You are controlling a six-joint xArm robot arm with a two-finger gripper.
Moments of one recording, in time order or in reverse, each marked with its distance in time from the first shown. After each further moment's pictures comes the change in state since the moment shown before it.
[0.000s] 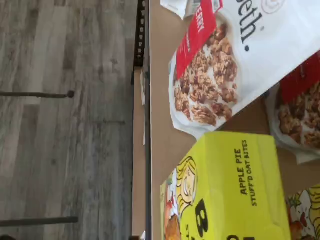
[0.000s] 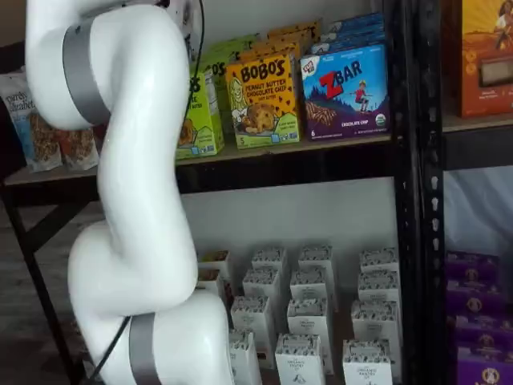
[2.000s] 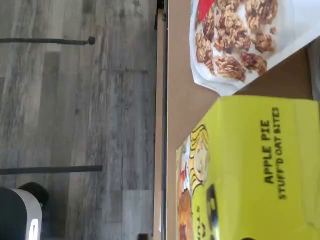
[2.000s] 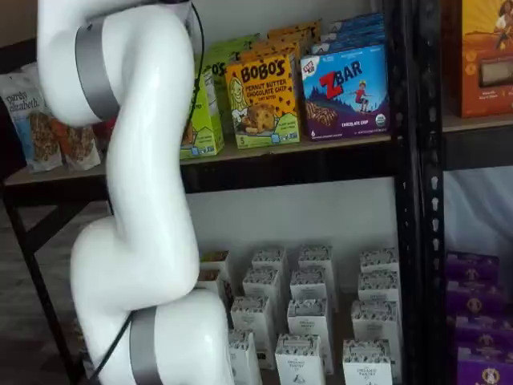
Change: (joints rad) arm 0.076 0.096 -0.060 -0.148 0.075 0.043
